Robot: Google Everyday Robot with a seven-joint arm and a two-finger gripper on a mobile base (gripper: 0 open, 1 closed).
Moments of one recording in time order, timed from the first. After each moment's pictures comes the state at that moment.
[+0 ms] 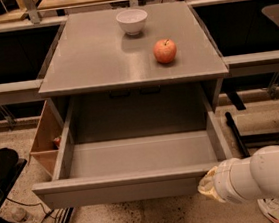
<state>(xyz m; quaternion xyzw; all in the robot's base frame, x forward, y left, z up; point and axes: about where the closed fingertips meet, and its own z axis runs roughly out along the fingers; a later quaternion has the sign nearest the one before) 0.394 -0.162 0.654 -0.51 0.82 0.04 0.25</state>
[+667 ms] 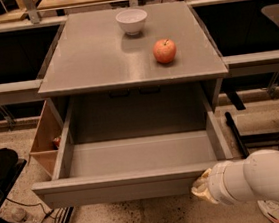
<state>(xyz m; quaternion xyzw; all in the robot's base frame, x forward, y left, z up) 0.399 -0.147 0.638 -0.51 0.82 0.06 0.26</state>
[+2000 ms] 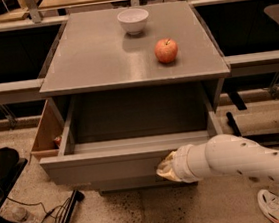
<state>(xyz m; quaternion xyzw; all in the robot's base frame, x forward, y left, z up) 0.481 -0.062 0.623 -0.55 0.76 0.11 0.34</state>
